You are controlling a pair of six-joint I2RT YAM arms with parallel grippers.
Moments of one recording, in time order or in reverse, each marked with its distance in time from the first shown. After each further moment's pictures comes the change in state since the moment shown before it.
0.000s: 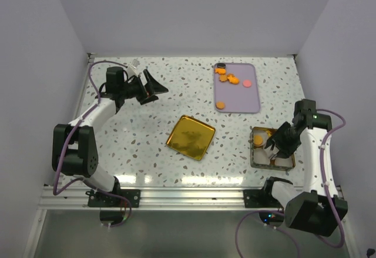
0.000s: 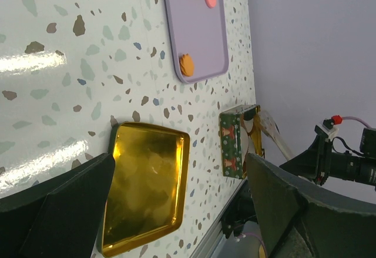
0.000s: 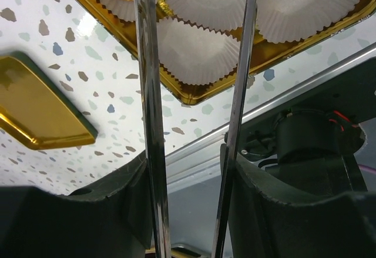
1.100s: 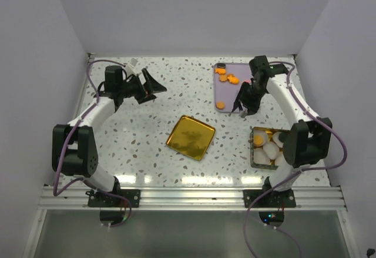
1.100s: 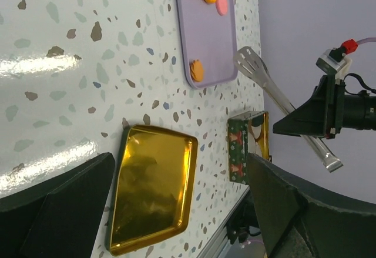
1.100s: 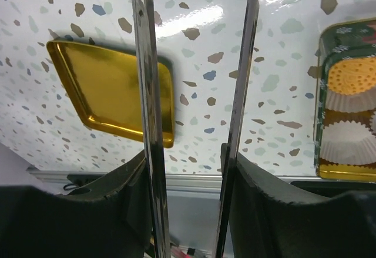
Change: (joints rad) left arm 0.010 0.000 0.023 -0.040 -0.031 0.024; right arm 0.411 0.626 0.548 0.161 -0.081 0.042
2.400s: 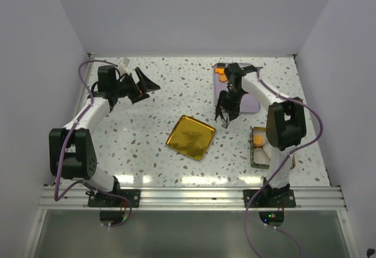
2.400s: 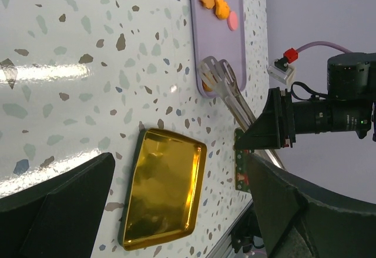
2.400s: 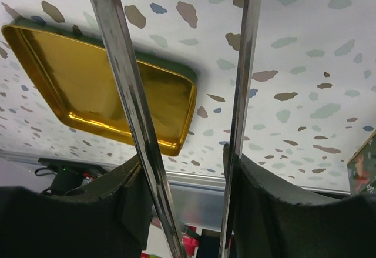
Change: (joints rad) left arm 0.062 -0.032 0.000 -0.046 -0.023 0.026; right arm 0.158 0.298 0.084 0.037 -0.061 -0.016
